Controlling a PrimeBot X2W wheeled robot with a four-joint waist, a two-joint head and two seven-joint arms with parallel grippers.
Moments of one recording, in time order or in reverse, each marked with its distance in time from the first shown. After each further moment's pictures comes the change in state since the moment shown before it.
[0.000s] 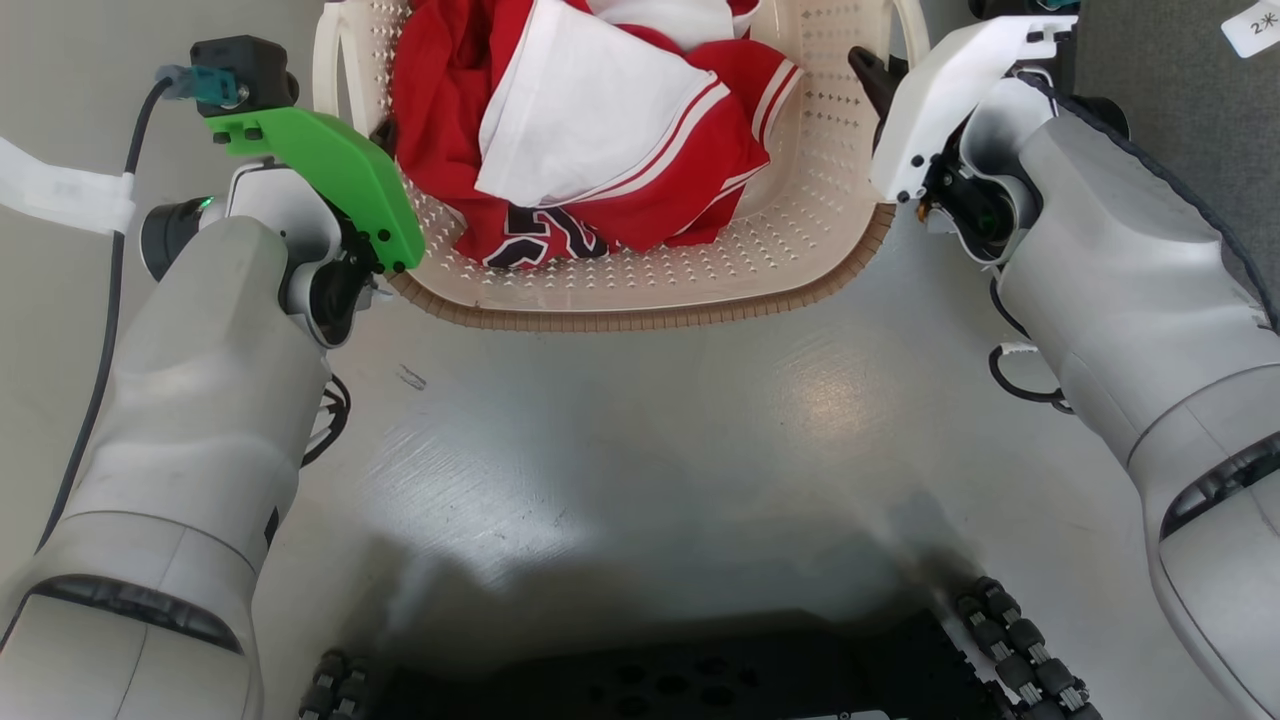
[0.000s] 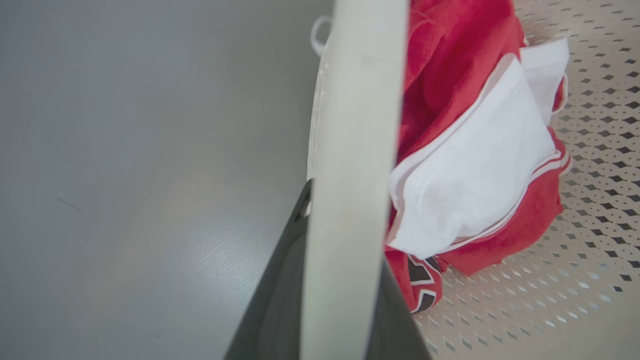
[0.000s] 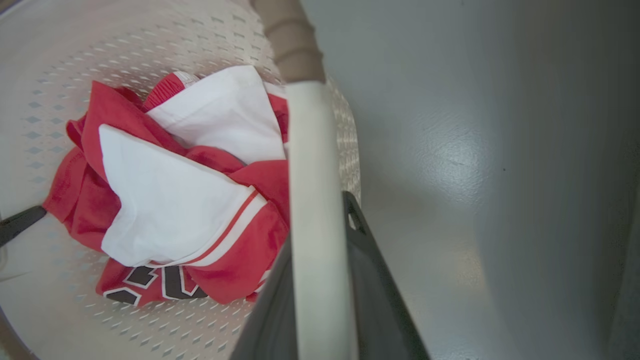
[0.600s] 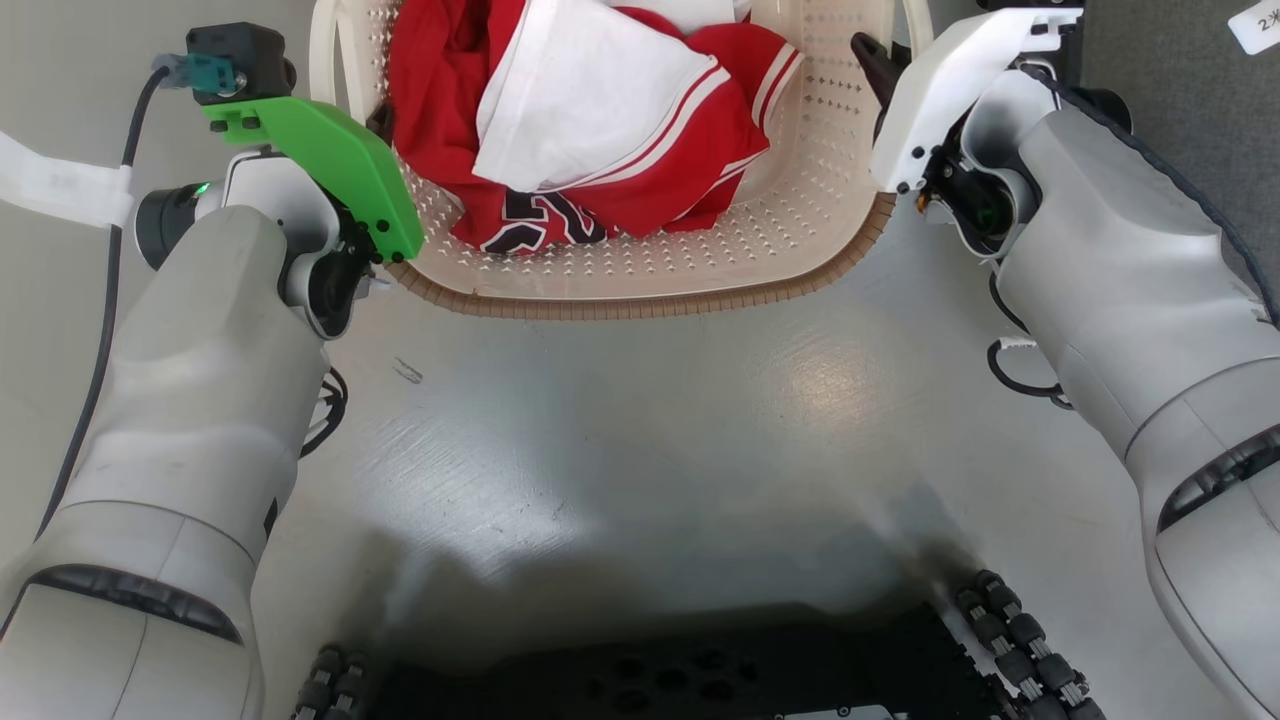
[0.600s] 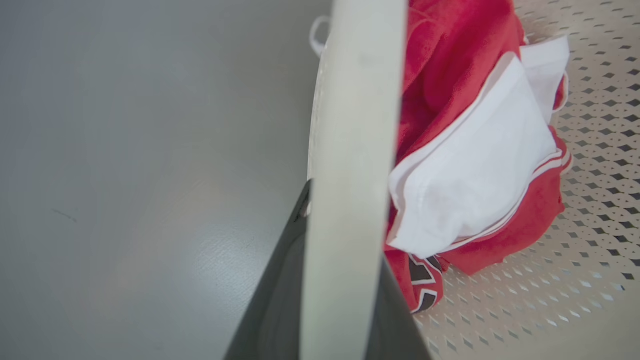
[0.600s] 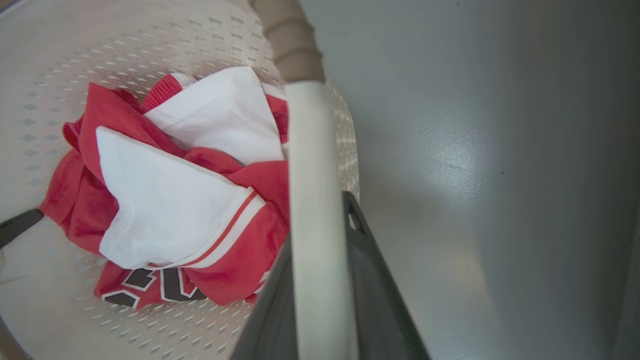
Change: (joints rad) left arm -0.022 -0.004 -0.012 0.022 0.007 -0.009 -0.027; right arm -0.016 0.008 -0.002 0.024 0.000 0.000 -0.031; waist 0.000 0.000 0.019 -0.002
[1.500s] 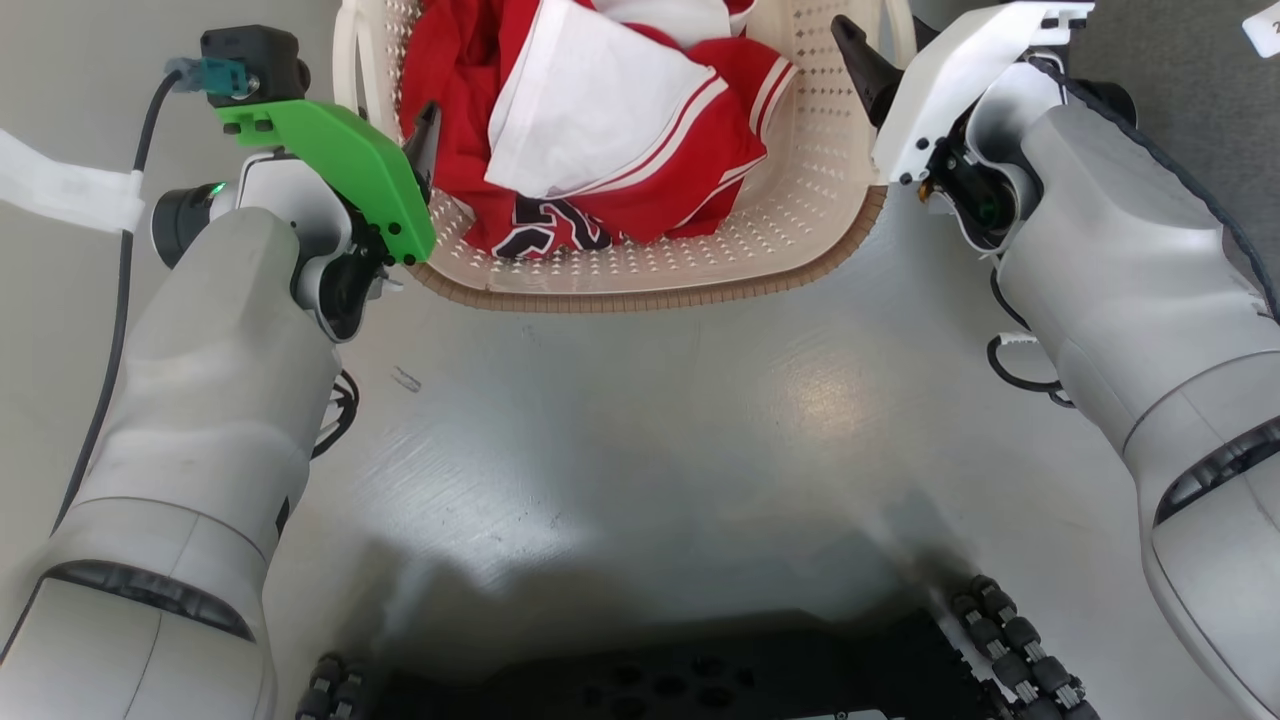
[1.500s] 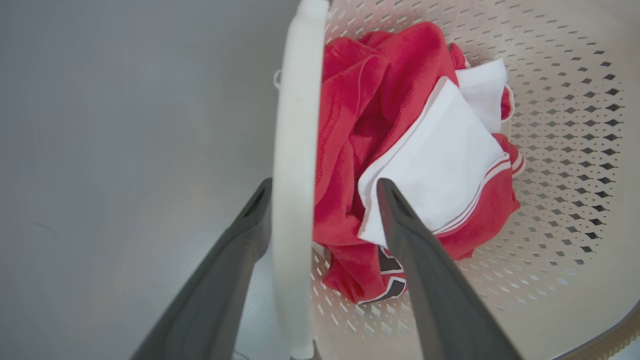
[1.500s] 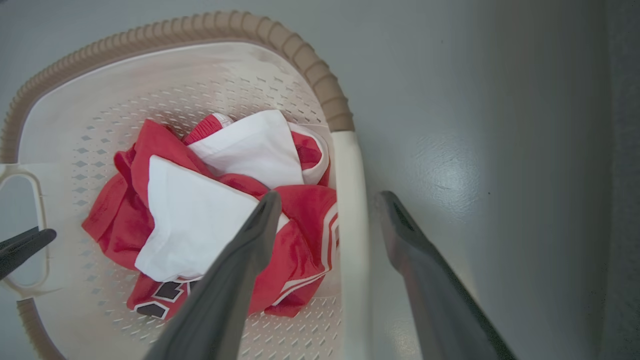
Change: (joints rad) left arm -0.008 -0.014 -0.008 0.029 -0.010 -0.022 -0.027; right arm -0.018 0.010 0.002 0.038 0.009 0.000 -0.051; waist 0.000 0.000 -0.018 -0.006
